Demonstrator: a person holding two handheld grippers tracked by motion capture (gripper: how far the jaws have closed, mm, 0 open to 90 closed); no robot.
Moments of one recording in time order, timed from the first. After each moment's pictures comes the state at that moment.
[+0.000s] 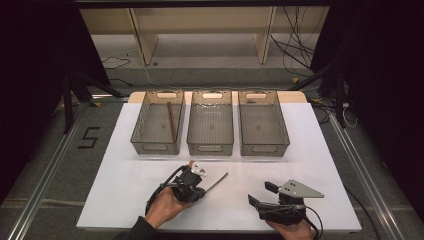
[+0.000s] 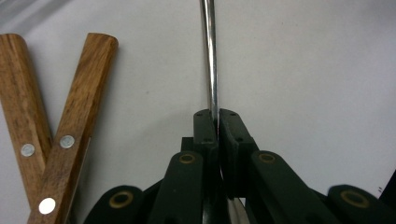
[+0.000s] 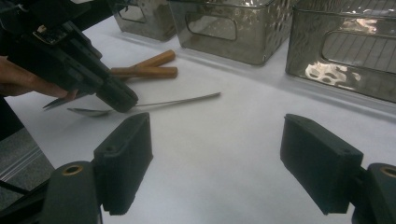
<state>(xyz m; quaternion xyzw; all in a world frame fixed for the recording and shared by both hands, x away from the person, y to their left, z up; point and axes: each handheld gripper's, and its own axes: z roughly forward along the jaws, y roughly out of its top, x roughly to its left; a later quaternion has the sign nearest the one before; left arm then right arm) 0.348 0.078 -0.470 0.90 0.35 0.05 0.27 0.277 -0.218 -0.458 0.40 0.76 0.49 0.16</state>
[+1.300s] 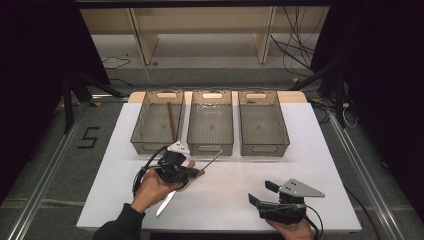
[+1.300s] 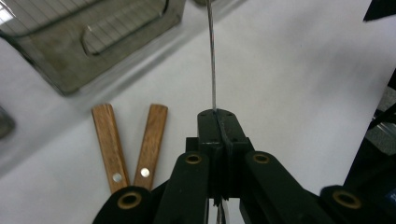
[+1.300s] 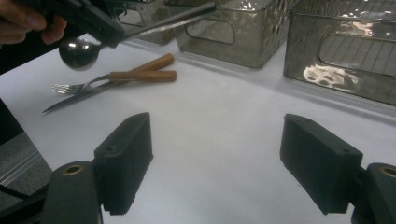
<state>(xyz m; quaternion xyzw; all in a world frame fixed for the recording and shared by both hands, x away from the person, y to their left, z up) 0.374 0.116 -0.414 0.85 0.36 0.04 0.37 0.278 -0.219 -0.456 0.41 0.75 0.49 0.16</state>
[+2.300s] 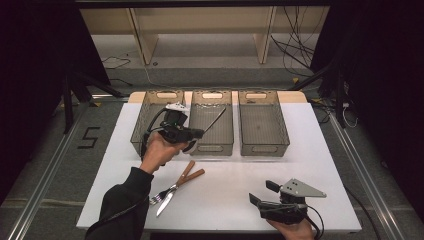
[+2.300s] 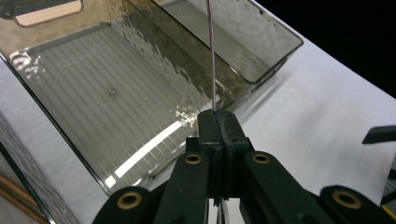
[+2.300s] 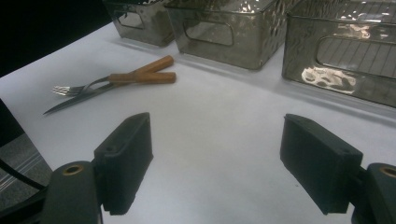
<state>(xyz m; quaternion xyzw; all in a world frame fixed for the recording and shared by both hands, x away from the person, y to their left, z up) 0.445 0.109 -0.356 0.81 0.38 0.06 0.44 0.278 -0.221 -0.456 0.41 0.75 0.50 0.16</state>
